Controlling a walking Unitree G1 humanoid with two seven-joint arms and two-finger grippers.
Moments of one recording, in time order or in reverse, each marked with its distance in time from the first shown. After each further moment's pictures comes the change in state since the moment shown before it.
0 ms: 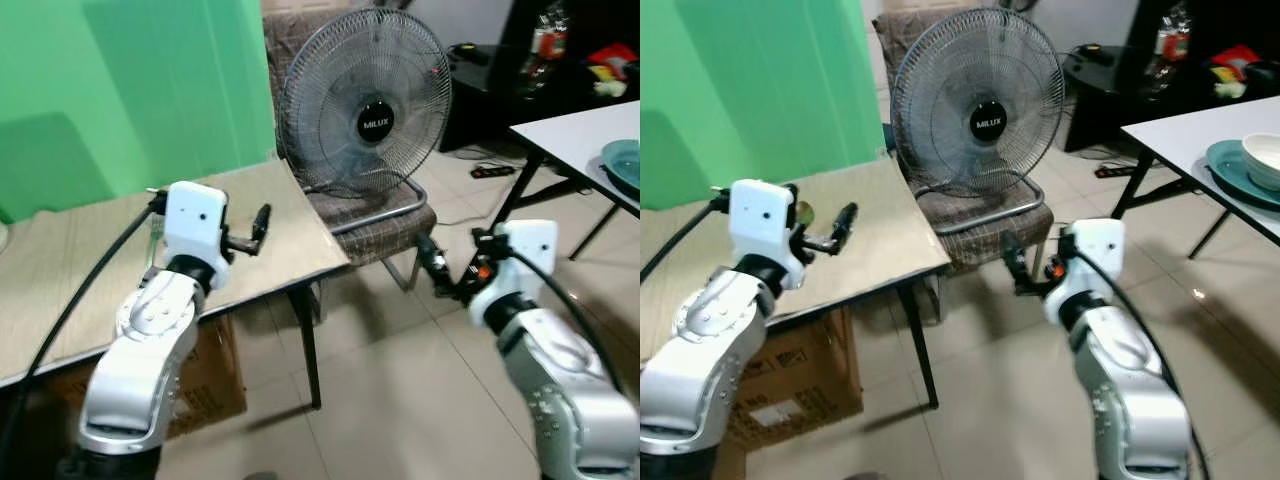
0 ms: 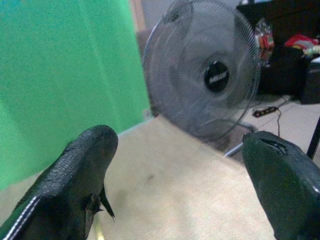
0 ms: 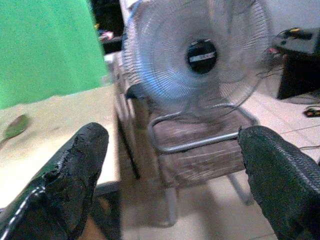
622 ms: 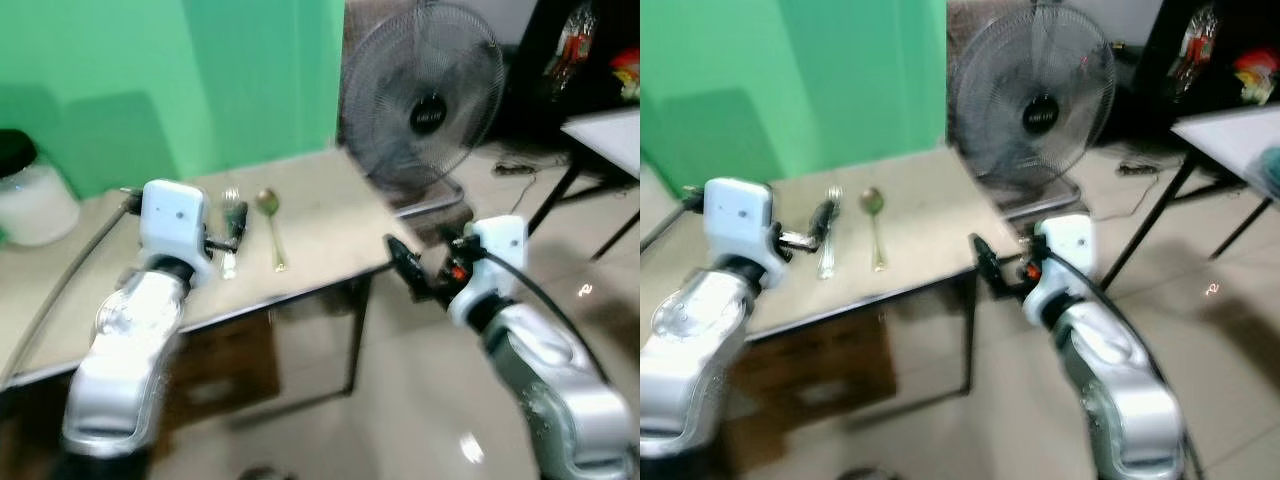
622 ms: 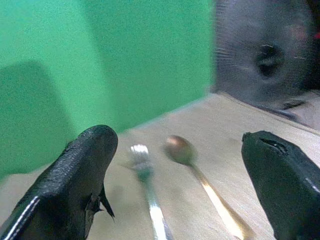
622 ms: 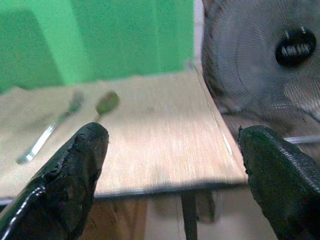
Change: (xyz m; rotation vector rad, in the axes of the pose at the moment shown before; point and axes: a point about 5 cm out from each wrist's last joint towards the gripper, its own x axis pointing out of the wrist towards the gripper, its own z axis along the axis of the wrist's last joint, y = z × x) left arm -0.002 -0.001 -0.003 -0.013 0.012 0.002; right arm 0.001 0.006 -0.002 -0.048 0.027 0.099
